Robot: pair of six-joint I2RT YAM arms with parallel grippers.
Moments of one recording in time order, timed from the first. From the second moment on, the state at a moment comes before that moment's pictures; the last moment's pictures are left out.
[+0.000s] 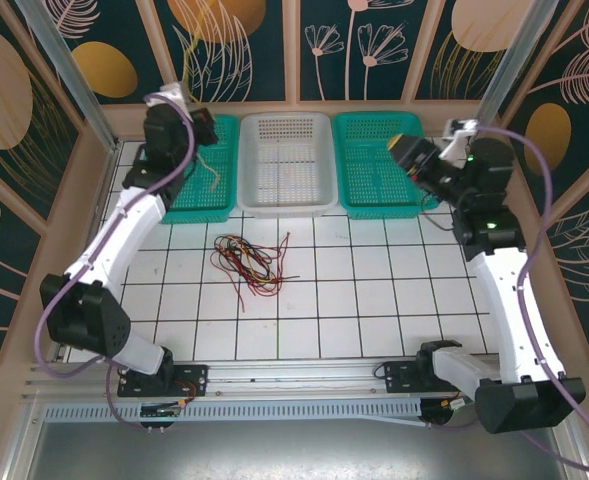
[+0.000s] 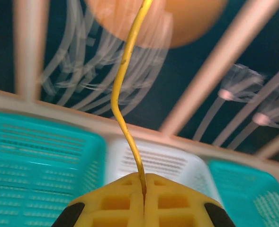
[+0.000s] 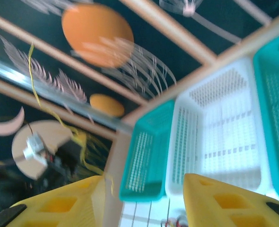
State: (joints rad) left arm -0.22 1.56 1.46 -0.11 -0.08 -0.47; right arm 0.17 1.06 1.20 -0.32 -0.49 0.84
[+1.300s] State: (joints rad) left arm -0.13 1.73 1.39 -0.20 -0.26 -0.47; right arm 0.63 1.21 1.03 -0.33 -0.15 0.78
